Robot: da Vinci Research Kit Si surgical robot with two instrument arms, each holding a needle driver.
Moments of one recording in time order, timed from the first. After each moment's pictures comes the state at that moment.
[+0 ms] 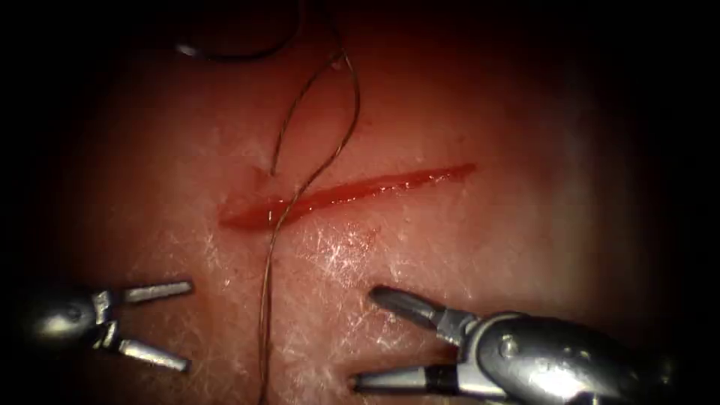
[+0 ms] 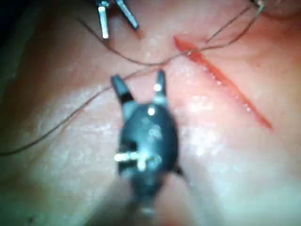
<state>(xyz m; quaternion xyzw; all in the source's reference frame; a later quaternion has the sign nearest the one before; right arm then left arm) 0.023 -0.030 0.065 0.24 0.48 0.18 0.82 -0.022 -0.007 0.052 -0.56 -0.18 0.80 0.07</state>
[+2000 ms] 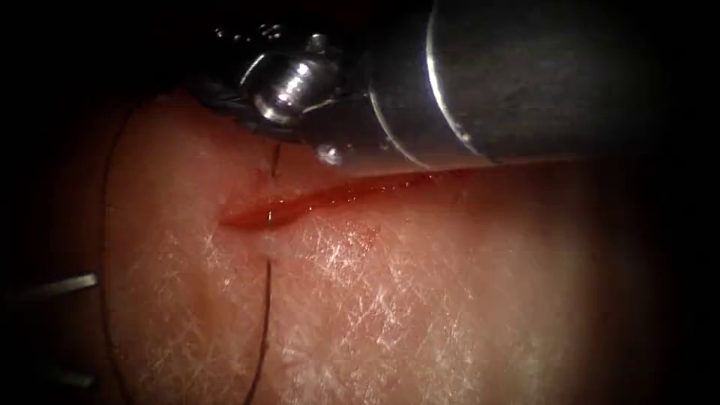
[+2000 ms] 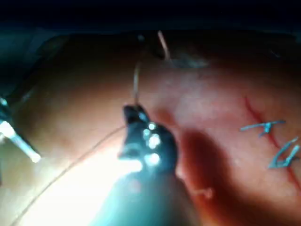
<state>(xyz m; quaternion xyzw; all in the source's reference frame) 0.045 -0.013 0.065 0.23 0.50 0.28 0.79 -0.017 -0.005 0.044 -0.57 -0.11 0.81 0.10</state>
